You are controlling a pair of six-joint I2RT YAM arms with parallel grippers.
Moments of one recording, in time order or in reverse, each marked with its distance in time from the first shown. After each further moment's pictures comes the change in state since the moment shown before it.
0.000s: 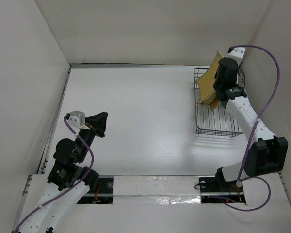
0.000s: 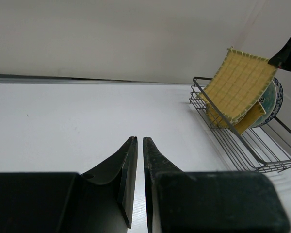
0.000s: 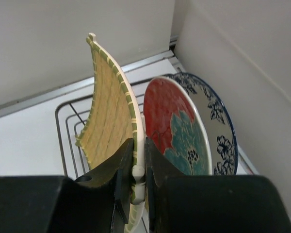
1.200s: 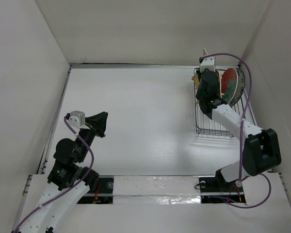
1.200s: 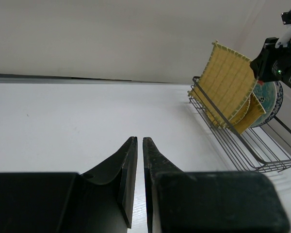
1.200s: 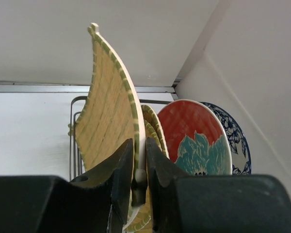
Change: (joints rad) left arm 0.000 0.002 0.000 0.000 0.000 0.000; right arm 0.202 0.052 -0.192 0.459 0.093 -0.439
